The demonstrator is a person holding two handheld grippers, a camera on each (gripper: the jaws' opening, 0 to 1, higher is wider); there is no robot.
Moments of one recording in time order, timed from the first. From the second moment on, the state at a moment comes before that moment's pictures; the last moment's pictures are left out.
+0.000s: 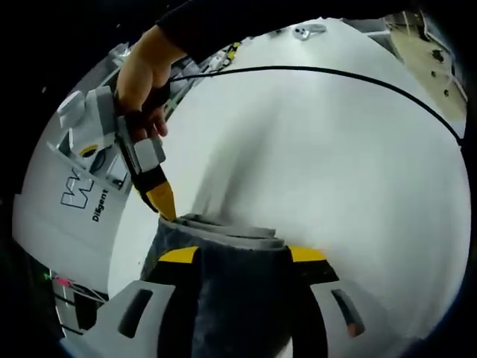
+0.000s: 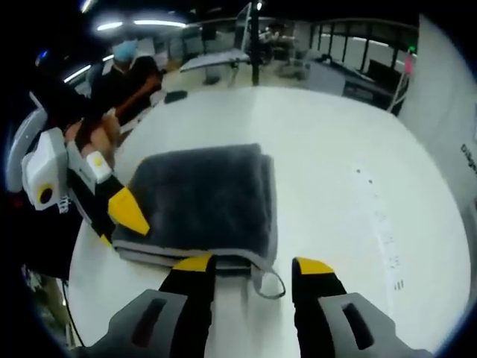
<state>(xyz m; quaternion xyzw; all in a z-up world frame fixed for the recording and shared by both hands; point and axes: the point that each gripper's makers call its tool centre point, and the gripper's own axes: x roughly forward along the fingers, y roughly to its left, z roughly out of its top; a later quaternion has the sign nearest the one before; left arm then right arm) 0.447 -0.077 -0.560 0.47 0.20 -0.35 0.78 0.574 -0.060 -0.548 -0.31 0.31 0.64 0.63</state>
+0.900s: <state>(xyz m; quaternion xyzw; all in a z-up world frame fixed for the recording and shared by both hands) 0.444 -0.078 -0.554 0.48 0.18 -0.35 0.79 0.571 -0.055 -0.550 -0.31 0.30 0.65 0.62</state>
